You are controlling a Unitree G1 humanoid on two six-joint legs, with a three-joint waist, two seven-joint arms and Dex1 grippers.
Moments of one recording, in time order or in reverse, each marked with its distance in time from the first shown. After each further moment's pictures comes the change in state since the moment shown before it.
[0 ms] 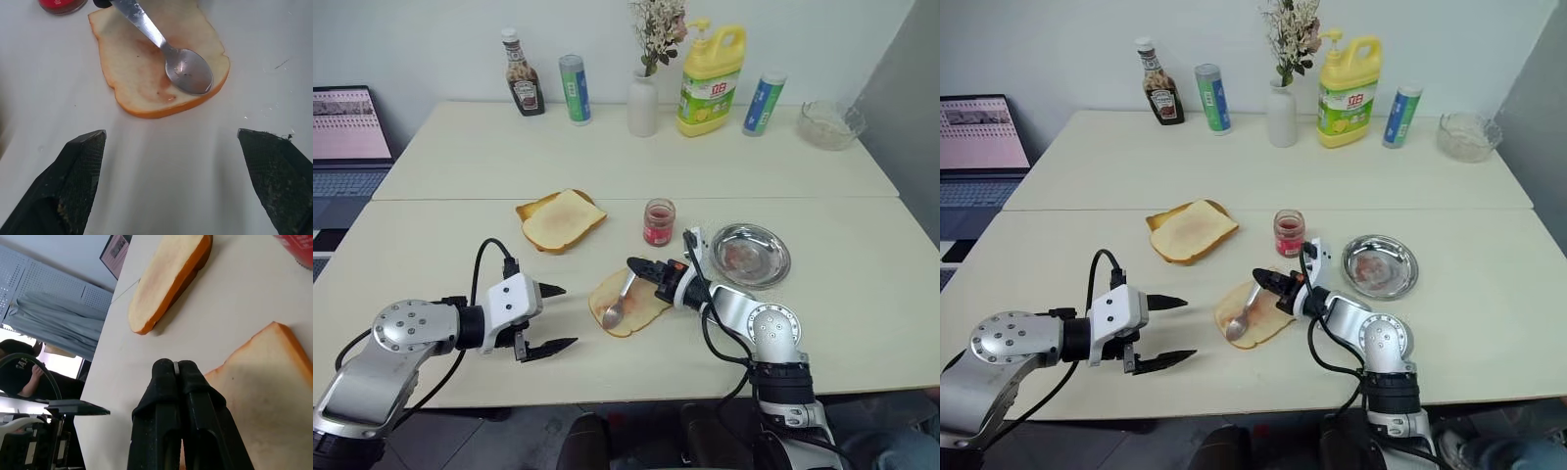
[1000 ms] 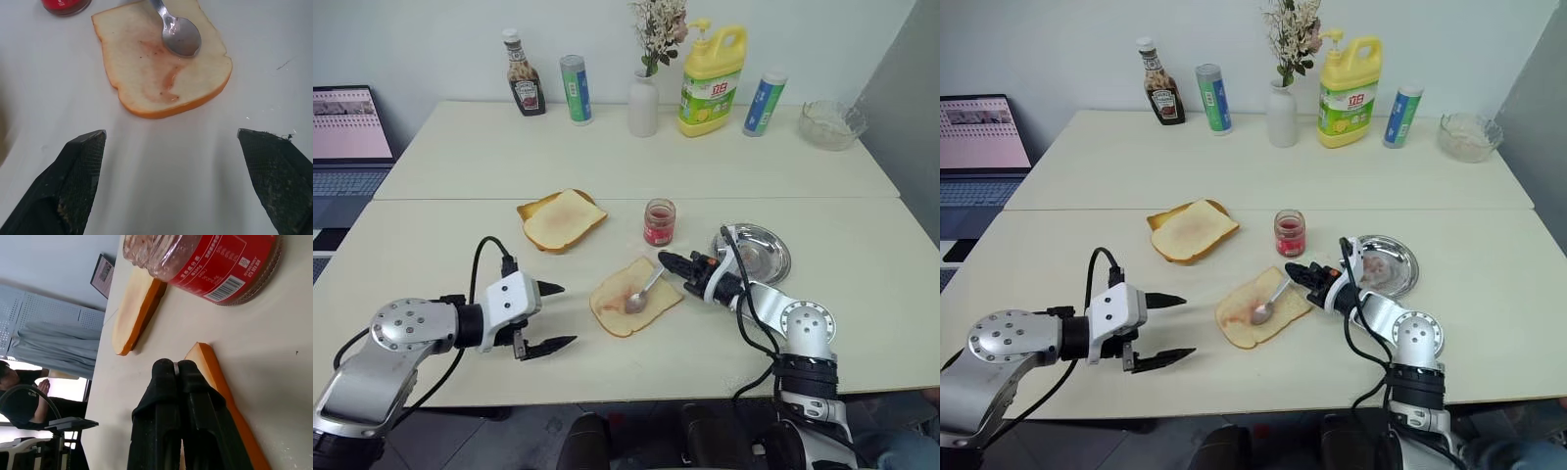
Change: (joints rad) left arm 0.000 0.000 0.002 0.000 -0.001 0.001 0.000; right arm 0.011 -0.090 -0.171 0.023 0.123 0.121 -0.033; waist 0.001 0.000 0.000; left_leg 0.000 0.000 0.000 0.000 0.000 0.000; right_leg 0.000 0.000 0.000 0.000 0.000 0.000
